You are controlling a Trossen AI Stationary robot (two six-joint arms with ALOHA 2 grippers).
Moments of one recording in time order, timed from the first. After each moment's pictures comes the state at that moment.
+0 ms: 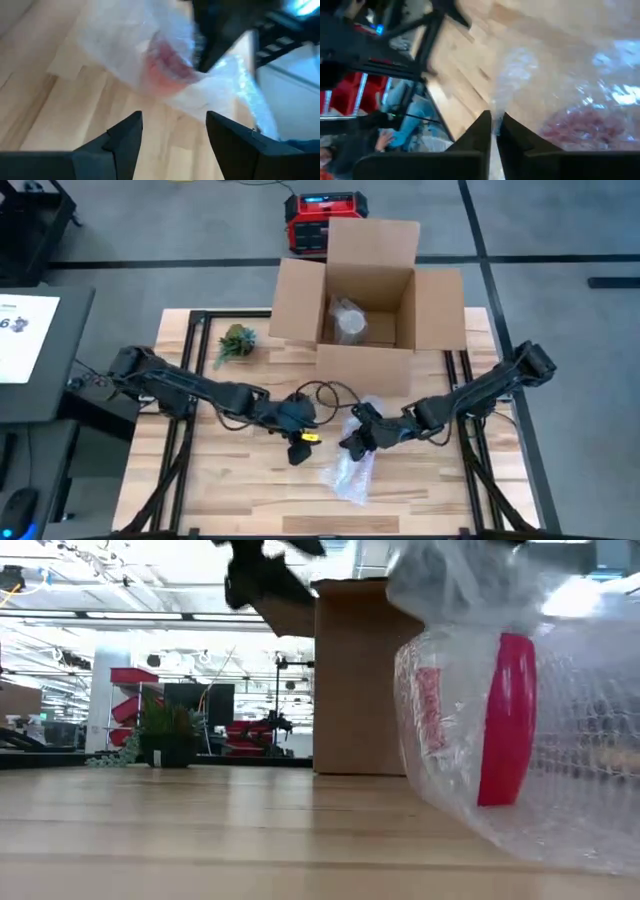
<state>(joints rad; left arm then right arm) -0.30 1.53 1.22 -0.39 -0.11 -0.55 0.40 1.50 0.99 -0.07 0.25 1.30</state>
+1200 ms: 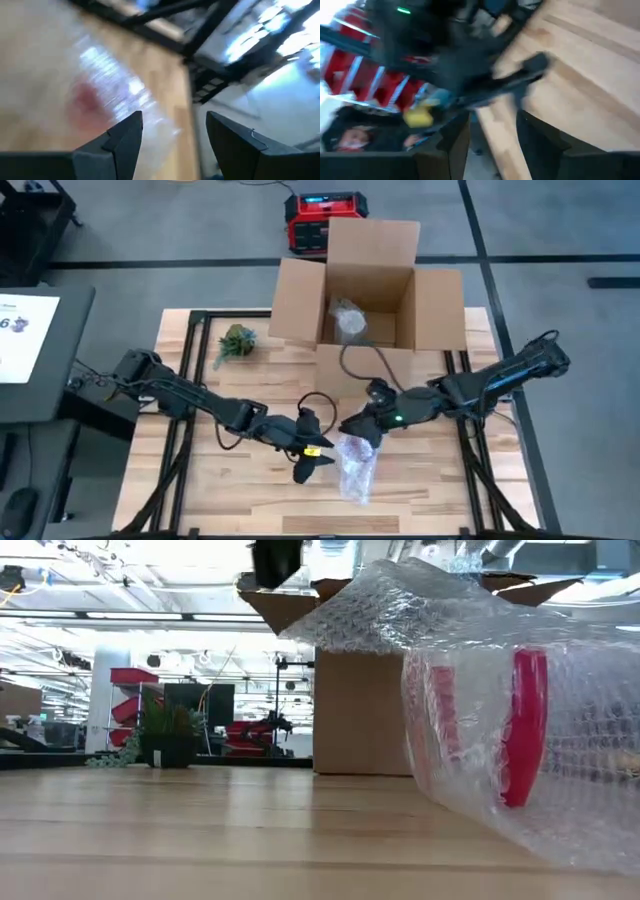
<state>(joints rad) -0.36 1.62 1.13 -0.02 -0.17 -0.63 0.41 1.33 1.19 -0.23 0.24 1.11</state>
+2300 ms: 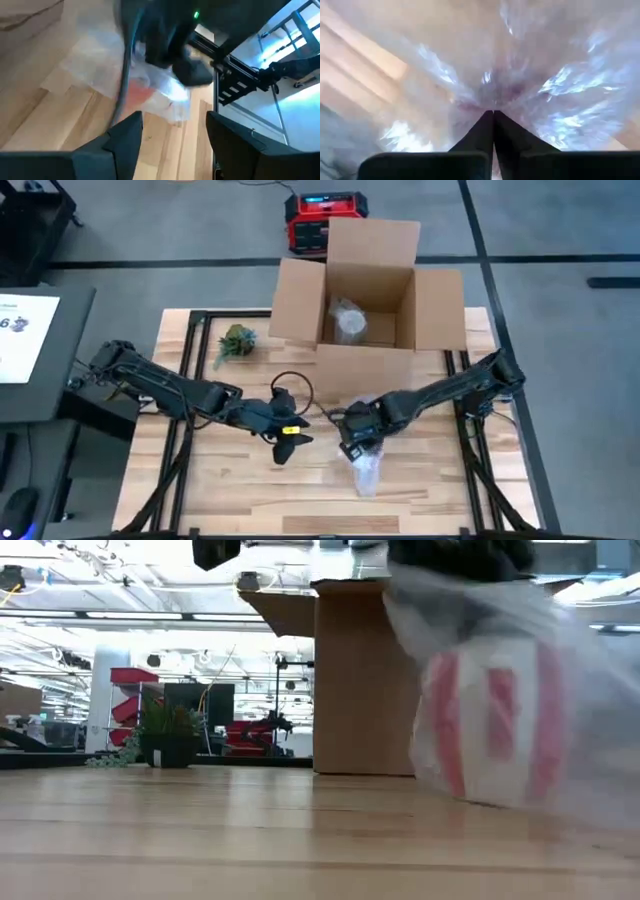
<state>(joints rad) -0.35 1.37 1.12 -0.30 -0.24 -0.72 0.31 1.75 1.46 -1.02 -0.05 1.21</state>
